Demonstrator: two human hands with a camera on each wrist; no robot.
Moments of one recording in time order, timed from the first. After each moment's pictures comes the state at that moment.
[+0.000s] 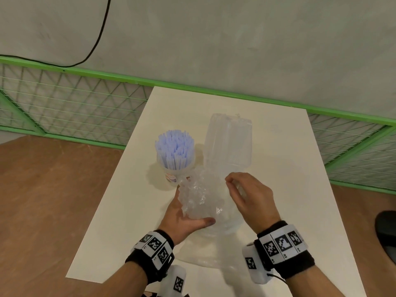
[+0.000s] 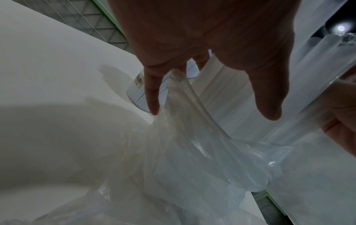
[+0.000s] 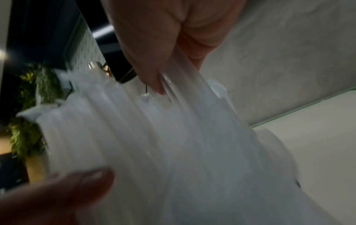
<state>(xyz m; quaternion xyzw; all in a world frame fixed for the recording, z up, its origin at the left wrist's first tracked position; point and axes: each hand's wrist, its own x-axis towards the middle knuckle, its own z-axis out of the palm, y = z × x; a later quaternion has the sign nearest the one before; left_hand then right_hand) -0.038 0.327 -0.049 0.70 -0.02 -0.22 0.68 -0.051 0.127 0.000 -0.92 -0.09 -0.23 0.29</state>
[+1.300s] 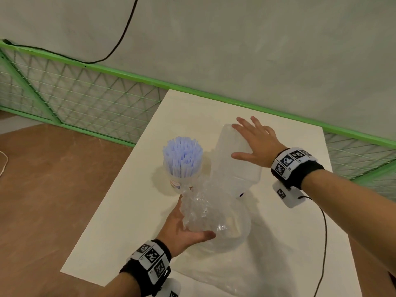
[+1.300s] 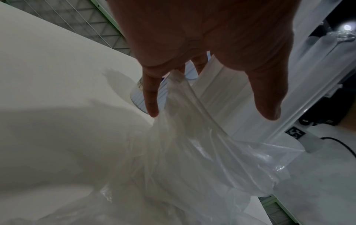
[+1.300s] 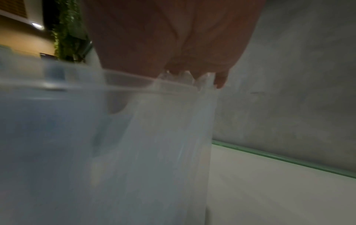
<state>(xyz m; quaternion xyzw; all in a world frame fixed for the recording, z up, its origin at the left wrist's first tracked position) -0.040 0.325 -0.049 0.69 -0.03 -0.19 0.69 0.128 0.056 0.035 -0.99 -0.15 0.08 0.01</state>
